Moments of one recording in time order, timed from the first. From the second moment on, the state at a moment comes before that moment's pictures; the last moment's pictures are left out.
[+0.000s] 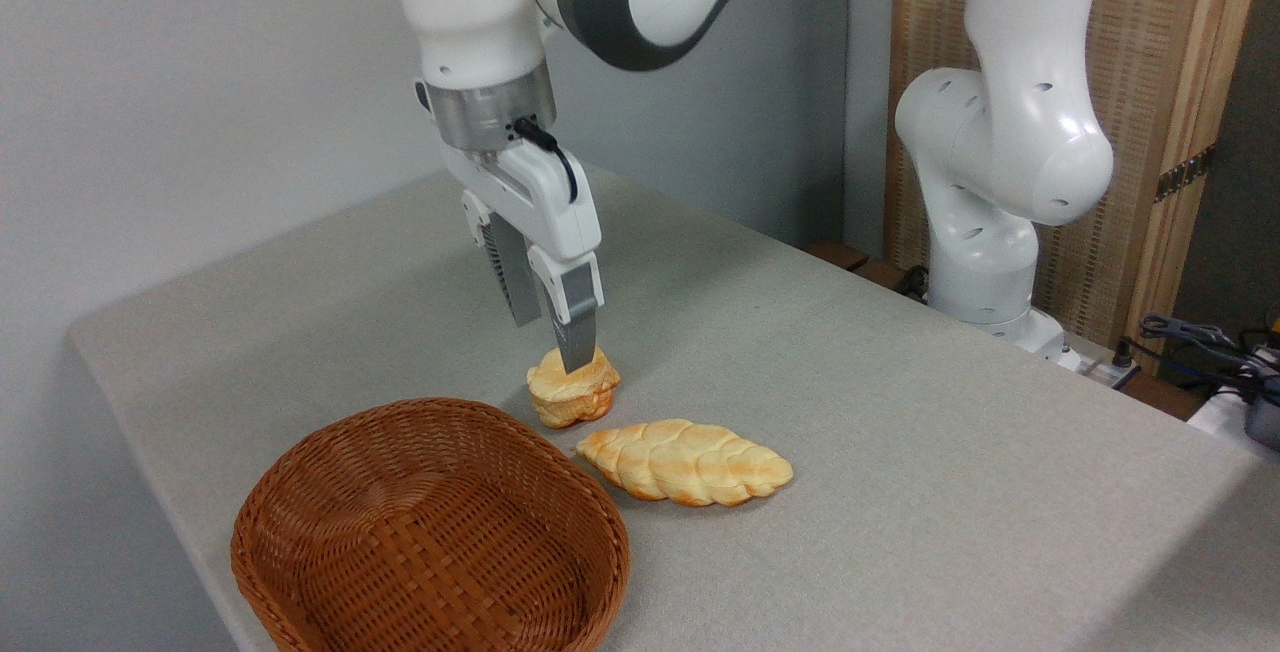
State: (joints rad) arm -0.30 -0.14 0.10 -2.07 -0.04 1.90 0.69
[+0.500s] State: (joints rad) arm -0.35 -0.16 0.10 -2.24 -0.04 2.06 0.69
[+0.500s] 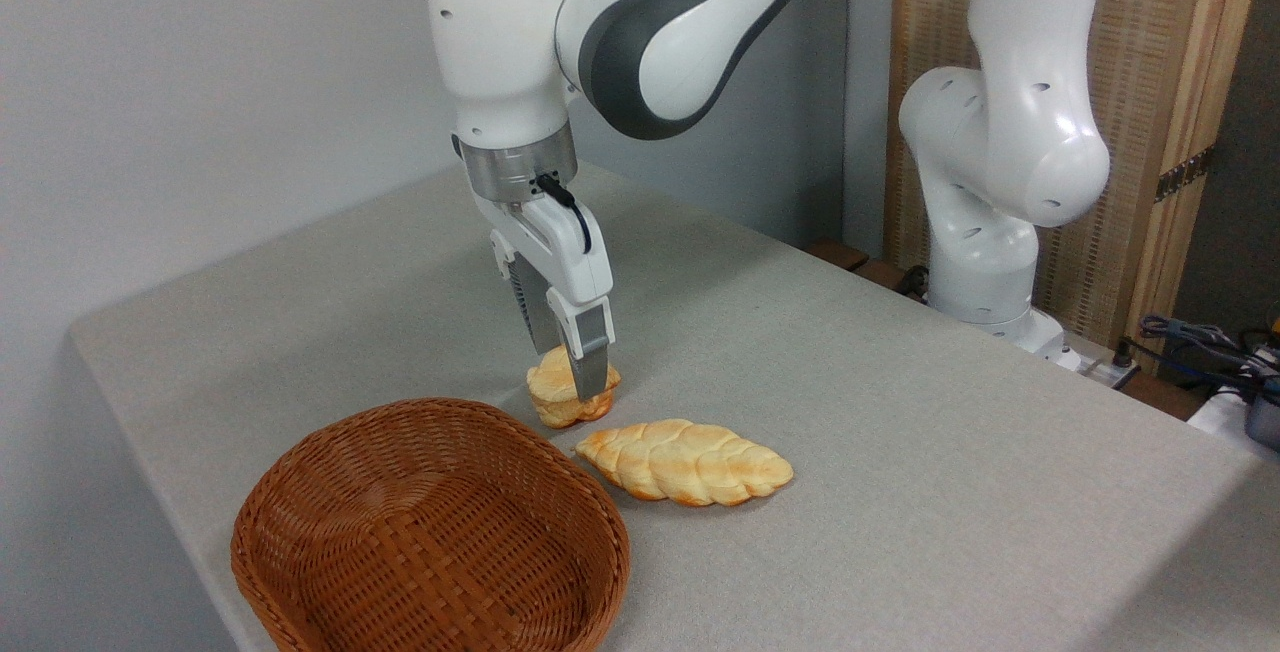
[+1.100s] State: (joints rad) arm -0.36 -0.16 0.10 -2.27 -0.04 2.10 0.69
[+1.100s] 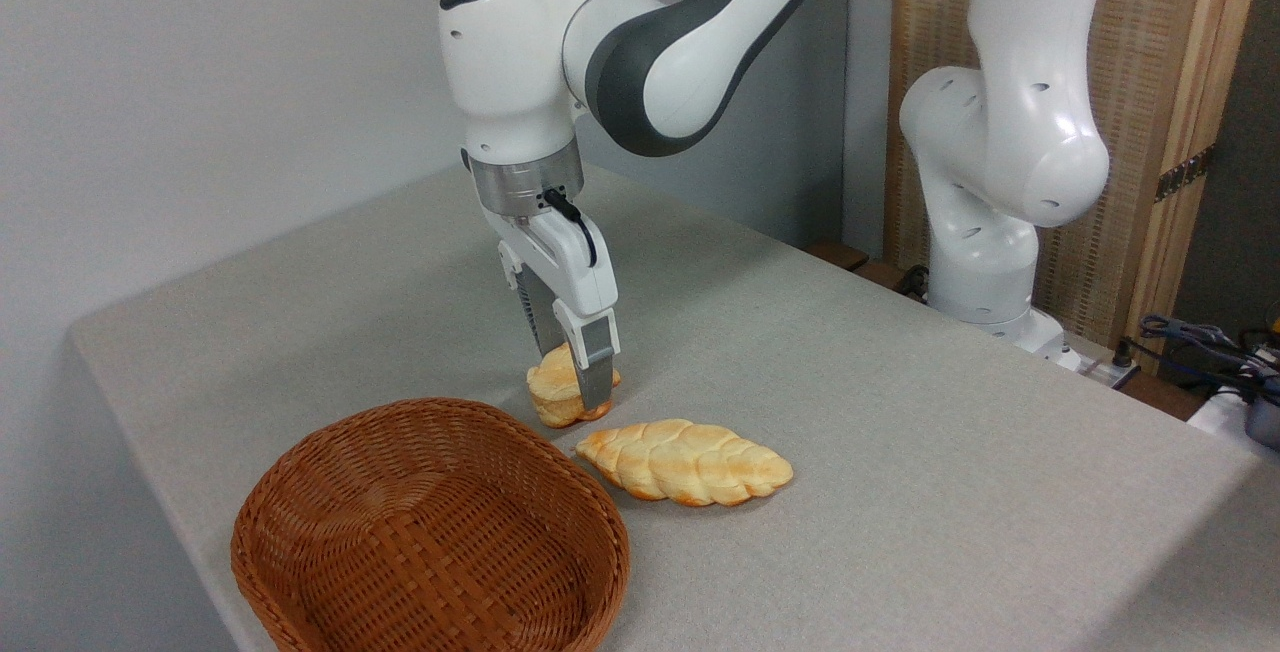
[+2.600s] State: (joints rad) arm -0.36 -0.19 0.11 -2.23 -0.04 2.10 0.69
